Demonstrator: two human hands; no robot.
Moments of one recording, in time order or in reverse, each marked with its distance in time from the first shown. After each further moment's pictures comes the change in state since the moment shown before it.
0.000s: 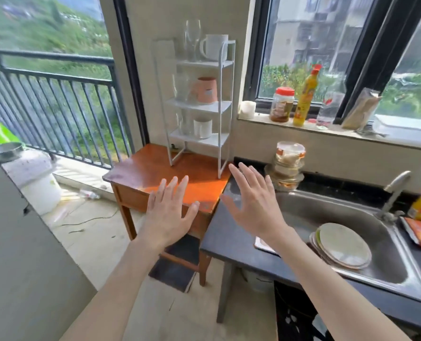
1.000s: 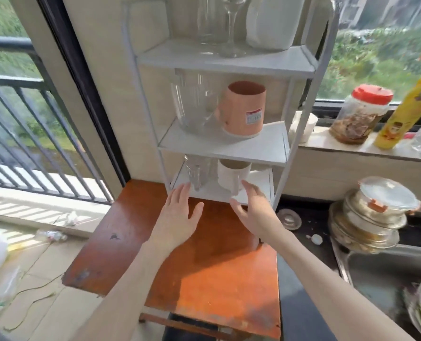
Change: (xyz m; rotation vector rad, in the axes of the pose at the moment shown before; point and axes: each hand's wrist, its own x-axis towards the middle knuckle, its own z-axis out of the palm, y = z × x) left_hand 0.445 -0.213 0.104 -0.288 -0.184 0.090; right_hand 0.408 0.065 0.251 0.263 -0.140 0.462
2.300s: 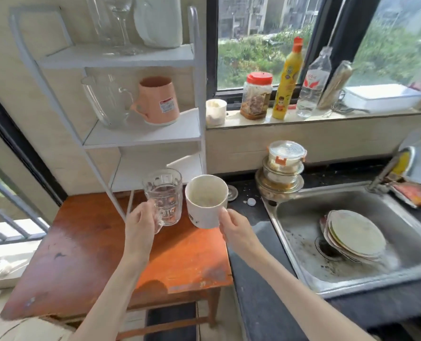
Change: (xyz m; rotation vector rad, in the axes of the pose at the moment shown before) left_hand -0.080 0.067 0.017 -0.907 0.096 -0.153; right_hand -0.159 0.018 -0.029 0.583 0.167 0.255
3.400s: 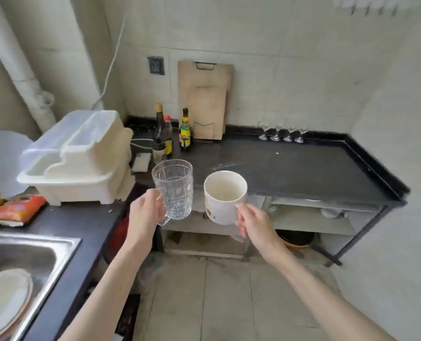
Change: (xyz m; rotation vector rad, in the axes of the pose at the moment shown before) left_hand -0.531 0.066 0.634 -0.132 -1.402 -0.082; right_hand -0.520 0.180 -0.559 0.076 1.415 0.468
